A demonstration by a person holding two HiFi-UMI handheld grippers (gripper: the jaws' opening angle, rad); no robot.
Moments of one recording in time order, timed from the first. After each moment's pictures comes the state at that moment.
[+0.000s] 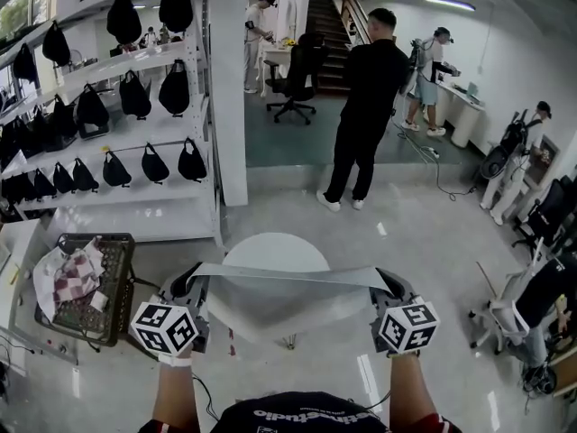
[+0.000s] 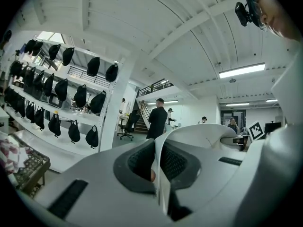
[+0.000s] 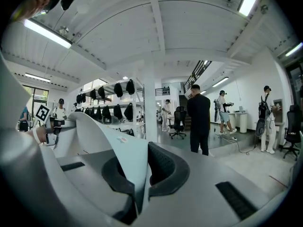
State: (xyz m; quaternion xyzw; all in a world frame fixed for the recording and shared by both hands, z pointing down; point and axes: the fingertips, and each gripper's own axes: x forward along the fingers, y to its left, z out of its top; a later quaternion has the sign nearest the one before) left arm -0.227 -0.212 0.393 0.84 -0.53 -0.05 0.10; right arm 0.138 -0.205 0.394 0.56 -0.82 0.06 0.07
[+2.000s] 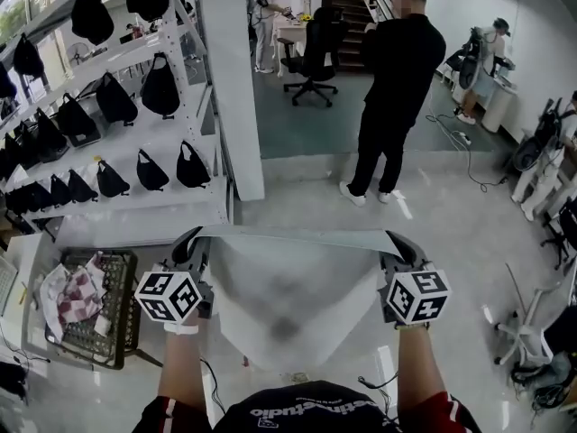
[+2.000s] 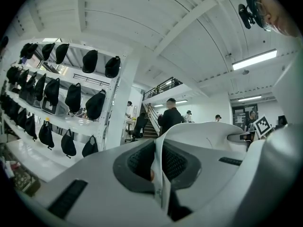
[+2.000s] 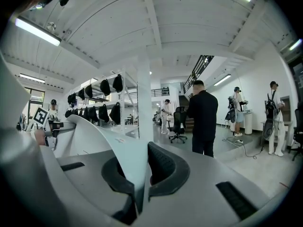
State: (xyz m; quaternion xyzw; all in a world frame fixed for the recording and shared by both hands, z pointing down) left arm -0.217 -0.488 0.386 0.82 -0.57 -0.05 0.08; right arm 0.158 -0.489 0.385 0.56 -0.82 0.06 0.06
